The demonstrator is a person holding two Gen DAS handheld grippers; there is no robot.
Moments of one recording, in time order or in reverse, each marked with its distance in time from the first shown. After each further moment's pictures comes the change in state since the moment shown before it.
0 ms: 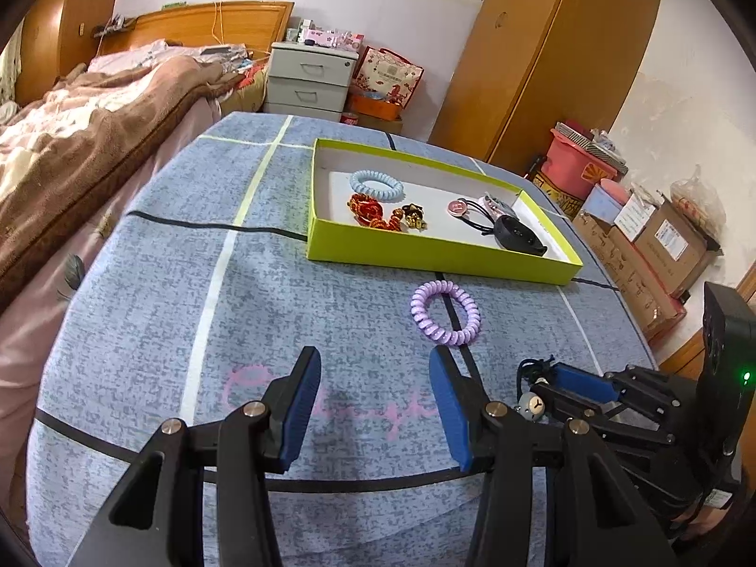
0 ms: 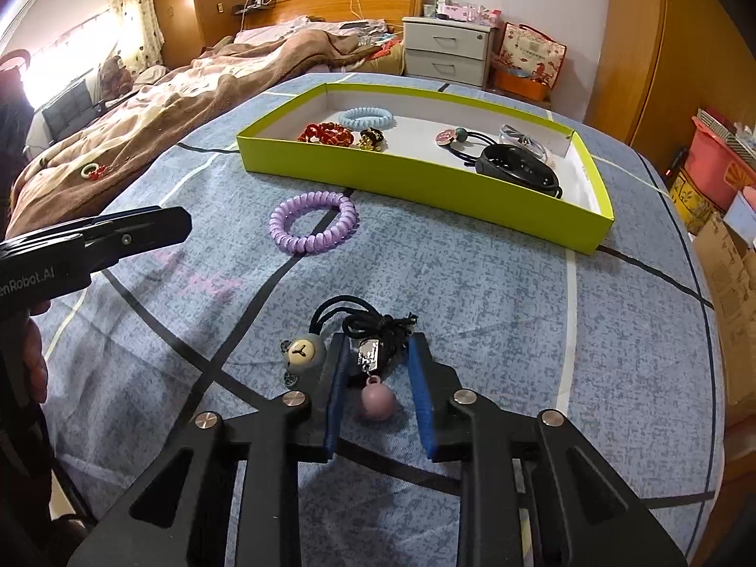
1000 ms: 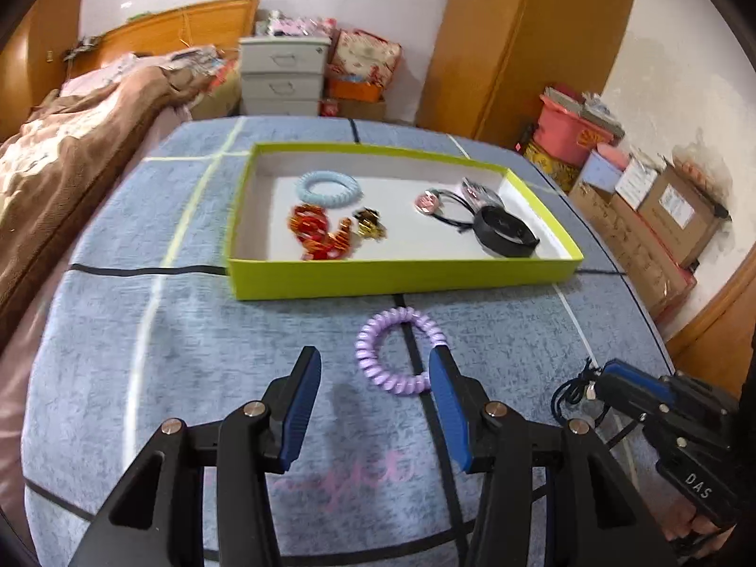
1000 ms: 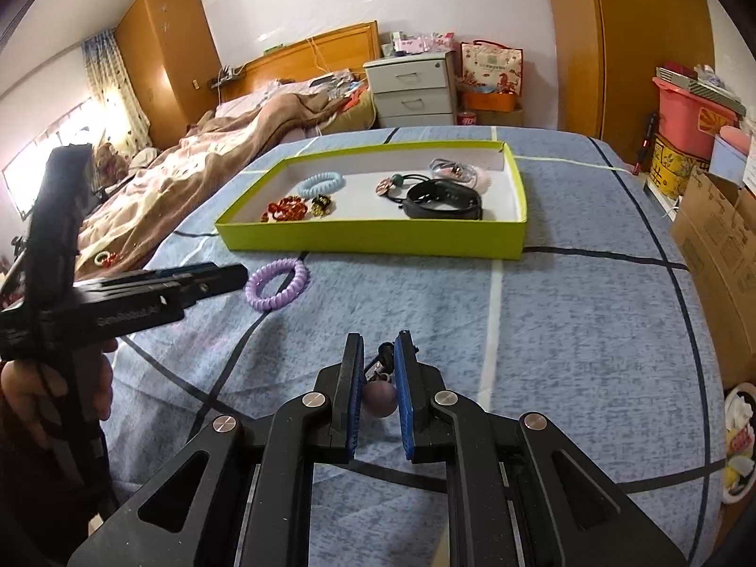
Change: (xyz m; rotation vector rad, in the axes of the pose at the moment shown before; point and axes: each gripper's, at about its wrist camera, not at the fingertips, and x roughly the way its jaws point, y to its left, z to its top) left arm 0.041 -0.044 0.028 0.107 0.077 0.025; right arm -0.038 -0.053 -0.008 0.199 -0.156 0.074
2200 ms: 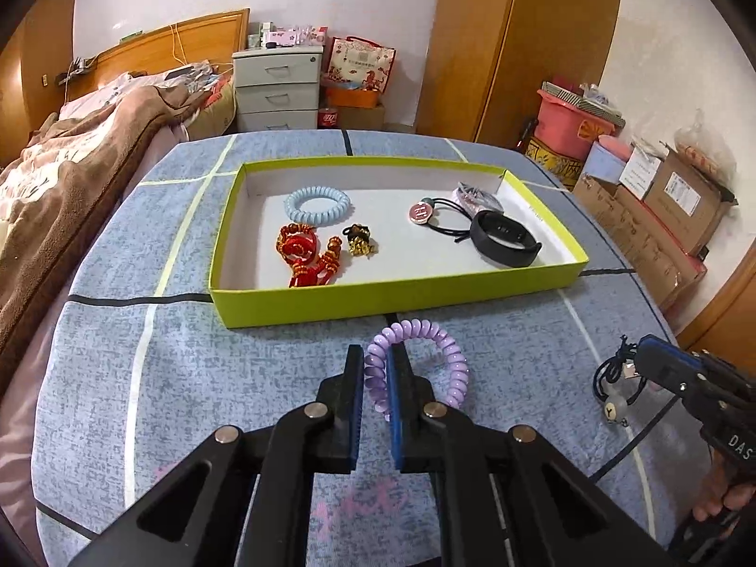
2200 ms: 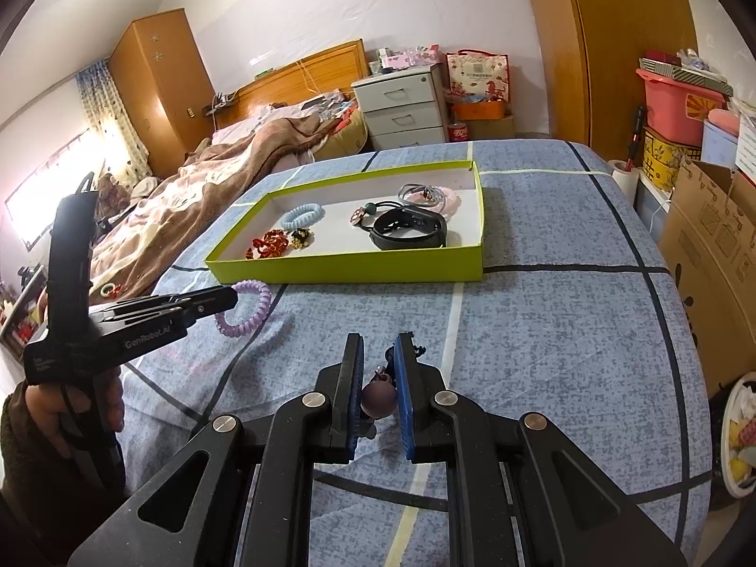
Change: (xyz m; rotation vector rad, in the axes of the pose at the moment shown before) left arm -0.001 -0.011 0.009 0.046 -0.035 0.036; right arm -0.010 -0.026 0.011 0.056 -0.049 0.022
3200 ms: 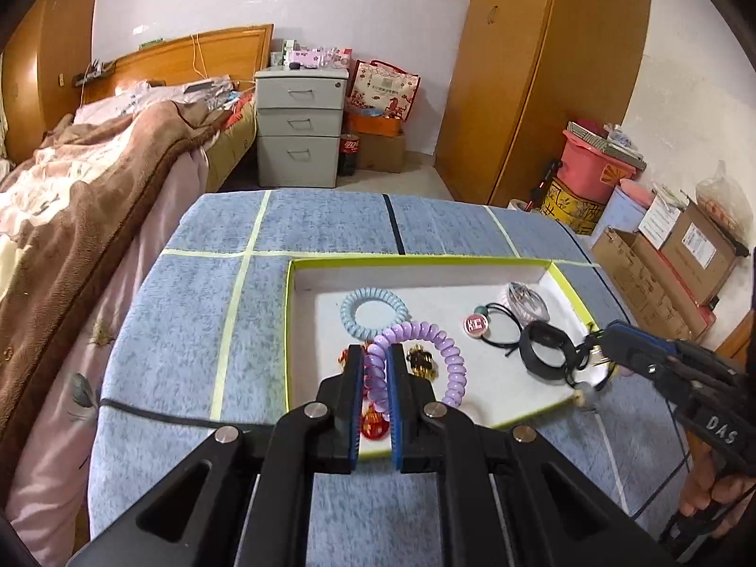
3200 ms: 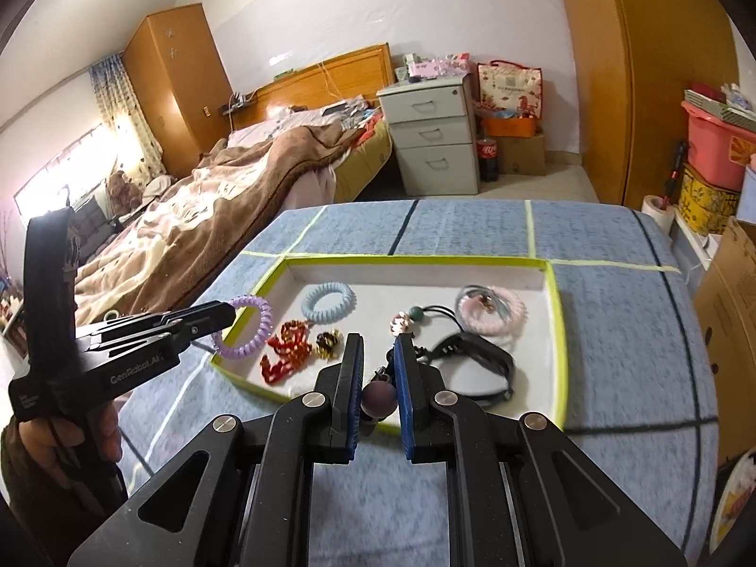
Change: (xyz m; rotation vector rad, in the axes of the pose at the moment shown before) left arm 0.007 0.045 0.075 -0.052 -0.052 0.027; right arm 0.063 0.028 0.098 -0.048 0.011 0.057
